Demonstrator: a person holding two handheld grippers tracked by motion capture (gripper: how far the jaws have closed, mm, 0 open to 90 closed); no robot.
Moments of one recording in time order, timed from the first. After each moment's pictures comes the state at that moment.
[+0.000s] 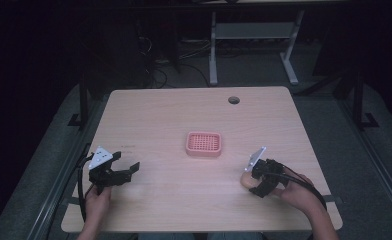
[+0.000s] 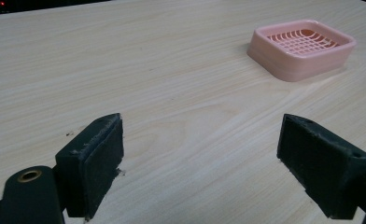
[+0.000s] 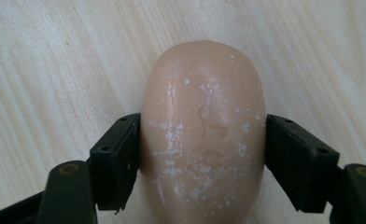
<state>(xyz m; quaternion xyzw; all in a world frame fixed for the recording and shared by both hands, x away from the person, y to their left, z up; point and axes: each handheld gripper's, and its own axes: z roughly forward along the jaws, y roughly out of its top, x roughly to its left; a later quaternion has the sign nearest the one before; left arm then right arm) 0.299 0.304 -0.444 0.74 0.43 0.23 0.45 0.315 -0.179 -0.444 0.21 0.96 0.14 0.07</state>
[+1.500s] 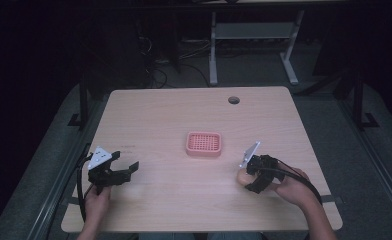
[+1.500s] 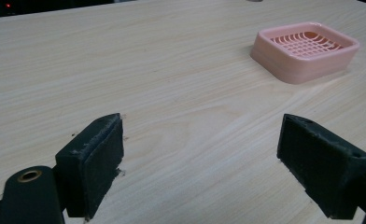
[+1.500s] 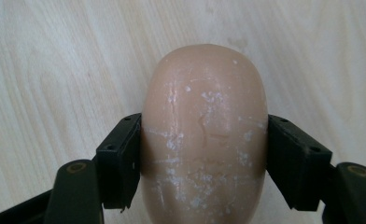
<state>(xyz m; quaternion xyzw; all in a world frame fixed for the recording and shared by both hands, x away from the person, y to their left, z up) 0.298 0.305 -0.443 0.74 0.43 0.24 0.46 0.324 -0.164 -0.428 0.19 0.97 0.15 0.07</state>
